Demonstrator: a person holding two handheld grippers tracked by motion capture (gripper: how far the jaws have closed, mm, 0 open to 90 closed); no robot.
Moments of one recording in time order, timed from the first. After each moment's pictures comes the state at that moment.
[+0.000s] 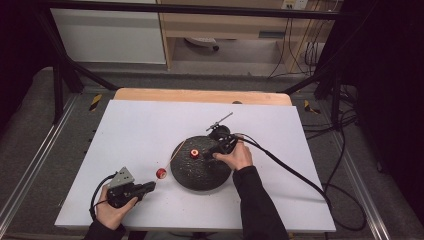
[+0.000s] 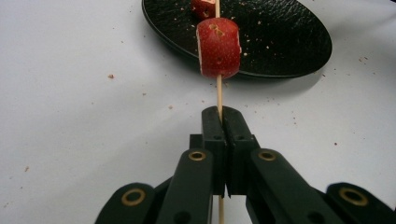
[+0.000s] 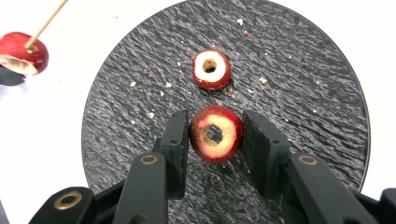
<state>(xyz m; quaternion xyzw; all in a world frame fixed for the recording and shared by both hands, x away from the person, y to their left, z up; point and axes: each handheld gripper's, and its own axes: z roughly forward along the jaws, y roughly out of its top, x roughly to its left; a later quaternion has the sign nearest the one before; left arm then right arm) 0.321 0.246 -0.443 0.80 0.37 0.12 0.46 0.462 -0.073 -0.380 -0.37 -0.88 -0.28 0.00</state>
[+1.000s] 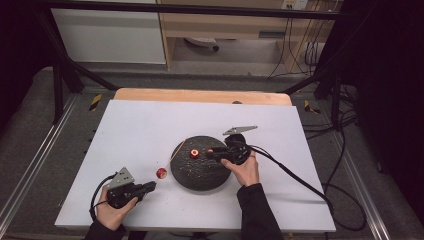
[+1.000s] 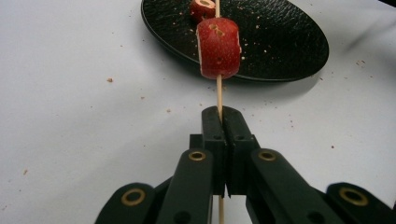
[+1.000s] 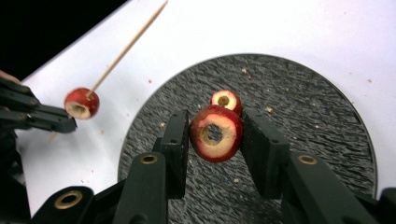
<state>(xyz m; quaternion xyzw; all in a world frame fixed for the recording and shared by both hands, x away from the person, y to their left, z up) 0.319 0.245 -0.442 0.80 0.37 0.12 0.46 0.427 -0.107 -0.387 -0.39 -0.80 -0.46 -0.02</state>
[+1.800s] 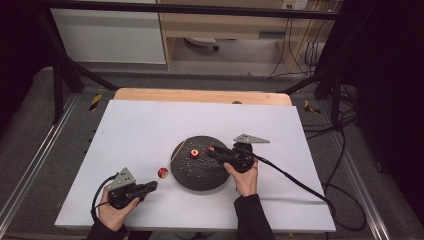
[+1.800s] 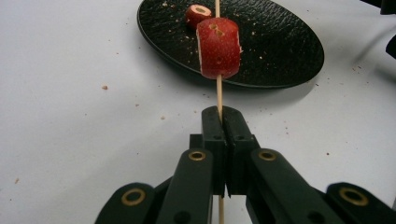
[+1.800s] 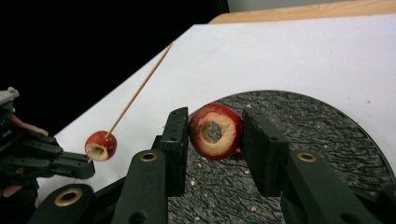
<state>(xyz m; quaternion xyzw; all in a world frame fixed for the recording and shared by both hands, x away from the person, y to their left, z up) 0.317 0.240 -0.440 0.79 0.37 0.12 0.47 0.408 -0.118 -0.405 -0.41 -0.71 -0.57 -0.04</state>
